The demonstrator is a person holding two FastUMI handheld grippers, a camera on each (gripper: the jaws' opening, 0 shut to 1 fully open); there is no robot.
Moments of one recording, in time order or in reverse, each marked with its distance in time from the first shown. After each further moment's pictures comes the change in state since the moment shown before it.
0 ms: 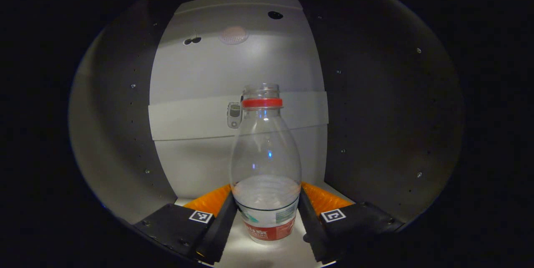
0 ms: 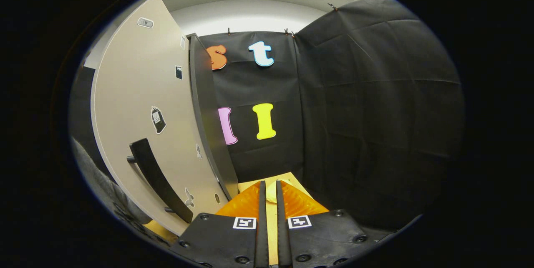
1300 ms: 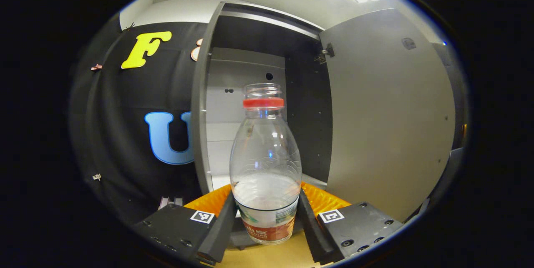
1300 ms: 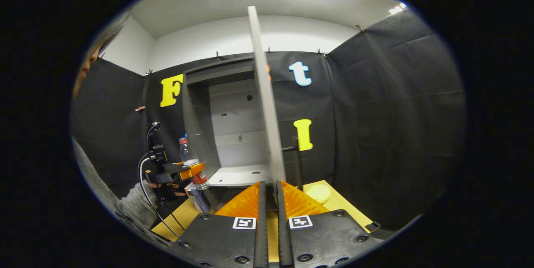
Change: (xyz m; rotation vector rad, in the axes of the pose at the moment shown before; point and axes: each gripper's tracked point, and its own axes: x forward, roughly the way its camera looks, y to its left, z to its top) left arm -0.344 0.067 0.006 -0.031 -0.105 -0.214; right arm -0.136 0.197 -0.021 -0.039 -0.099 0.226
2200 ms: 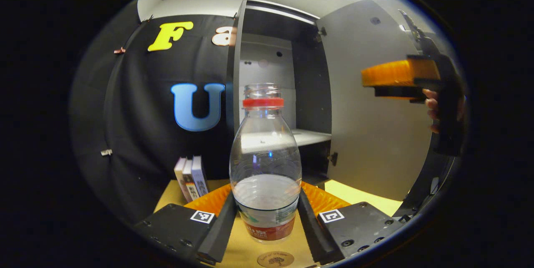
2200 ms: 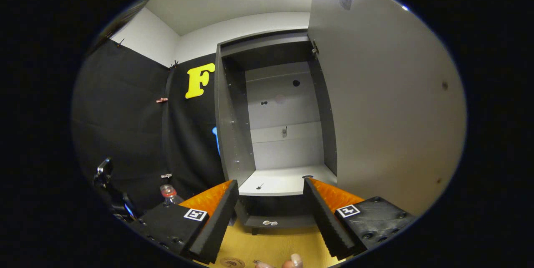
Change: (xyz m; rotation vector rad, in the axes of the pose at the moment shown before) left arm -0.100 0.010 -0.186 -0.023 0.073 0.051; right arm 0.150 0.100 -0.091 0.015 -0.064 0.164
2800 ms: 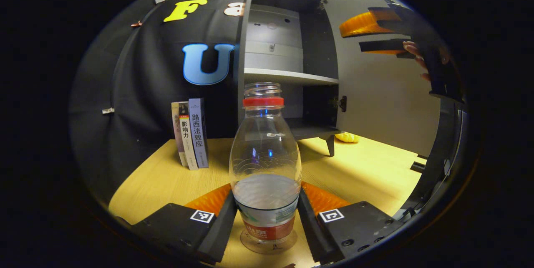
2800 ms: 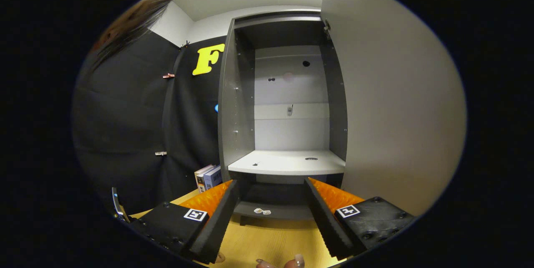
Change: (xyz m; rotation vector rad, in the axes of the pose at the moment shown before) left arm 0.002 -0.002 -0.177 -0.065 0.100 0.078; right arm 0.011 -0.013 -0.089 -0.100 0.089 0.027
